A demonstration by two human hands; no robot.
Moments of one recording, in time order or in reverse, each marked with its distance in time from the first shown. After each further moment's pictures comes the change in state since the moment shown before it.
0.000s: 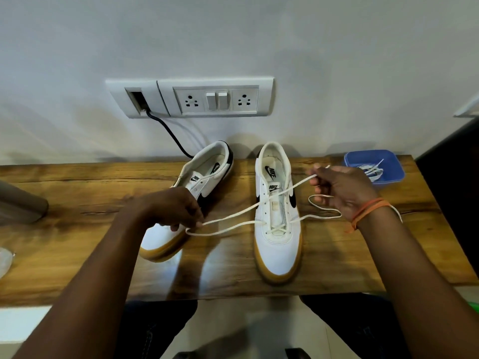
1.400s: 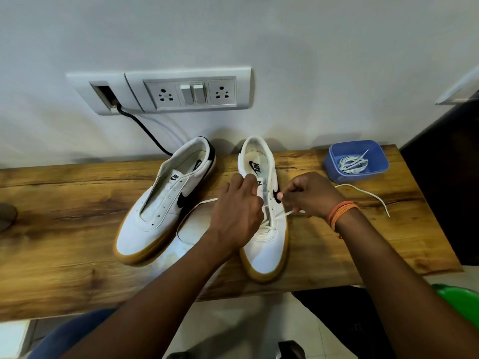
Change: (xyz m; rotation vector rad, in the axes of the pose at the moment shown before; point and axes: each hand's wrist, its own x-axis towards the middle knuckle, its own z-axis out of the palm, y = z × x) left_hand 0.063 0.099 0.111 0.629 0.894 0.523; right_hand 0.001 0.021 0.003 -0.831 -0.071 -0.164
